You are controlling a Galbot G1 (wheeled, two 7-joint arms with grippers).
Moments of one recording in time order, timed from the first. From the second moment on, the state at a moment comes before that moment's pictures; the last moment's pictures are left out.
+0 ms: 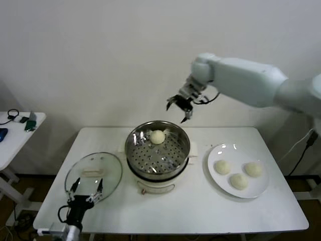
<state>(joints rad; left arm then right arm) 1.67 -1.39 -0.69 -1.98 -0.17 0.00 0.06 0.90 1.05 -1.68 1.09 0.57 0.17 -1.02</state>
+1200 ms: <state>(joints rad) 1.66 -1.41 -0.69 -1.95 -0.17 -0.02 0.06 0.50 0.84 -1.68 1.16 0.55 -0.23 -0.80</state>
